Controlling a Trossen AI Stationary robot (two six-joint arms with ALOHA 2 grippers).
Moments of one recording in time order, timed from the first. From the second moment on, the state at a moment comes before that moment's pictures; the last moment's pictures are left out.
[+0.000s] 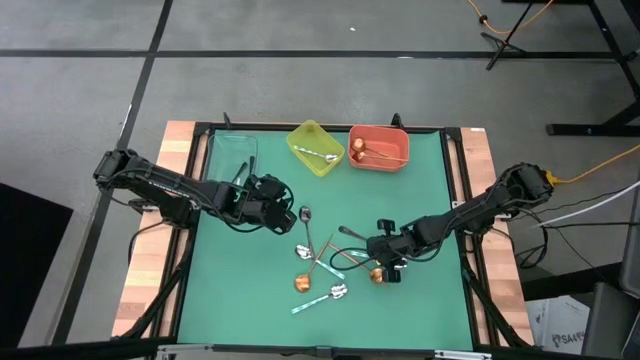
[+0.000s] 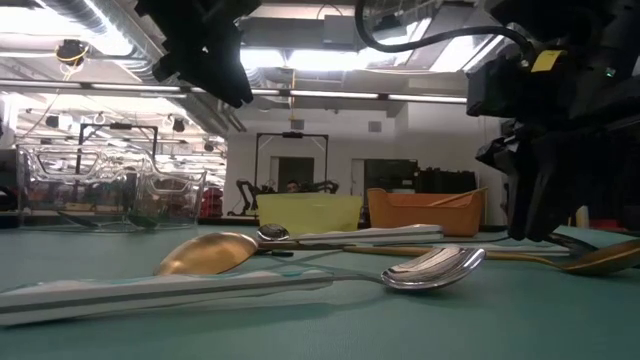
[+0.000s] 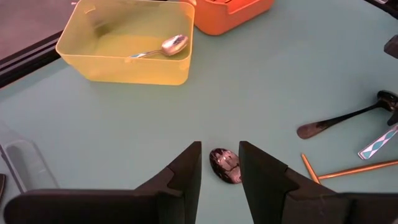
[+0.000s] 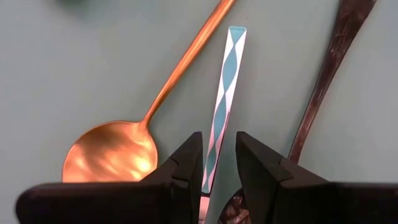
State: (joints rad) left arm -0.21 1.37 1.02 -0.63 -0.67 -0.86; right arm 0.39 1.54 0.75 -0.33 0.09 0.34
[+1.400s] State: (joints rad) left arm -0.21 1.37 1.03 -0.63 -0.67 -0.86; right arm 0.39 1.63 0.75 -0.31 0.09 0.34
